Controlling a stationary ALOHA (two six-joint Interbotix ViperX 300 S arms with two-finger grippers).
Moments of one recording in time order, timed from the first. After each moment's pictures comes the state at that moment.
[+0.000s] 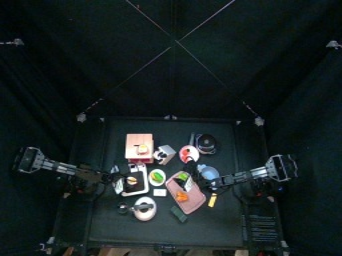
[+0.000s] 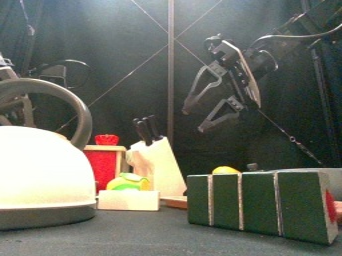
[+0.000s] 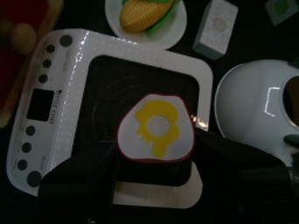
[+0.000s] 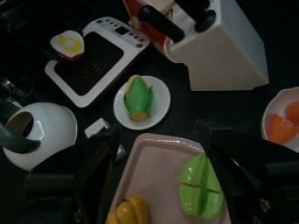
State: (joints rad) left arm -0.10 -0.56 1.23 0.48 0.23 -0.94; right arm 0.11 -0.13 0.75 -1.60 0.41 2.21
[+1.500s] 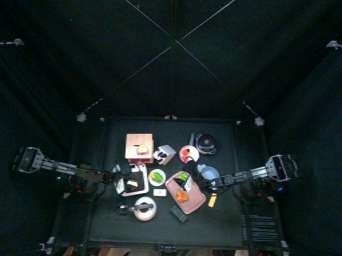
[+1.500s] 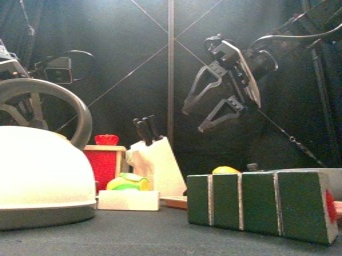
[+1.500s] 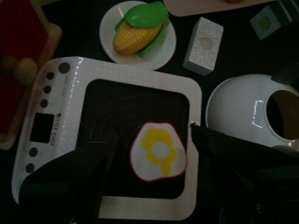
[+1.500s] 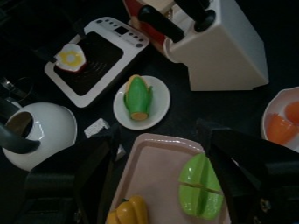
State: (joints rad) left arm -0.10 -0.58 1.19 0.52 0.23 -0.94; right arm 0.11 -0.13 0.75 -1.60 0.41 2.21
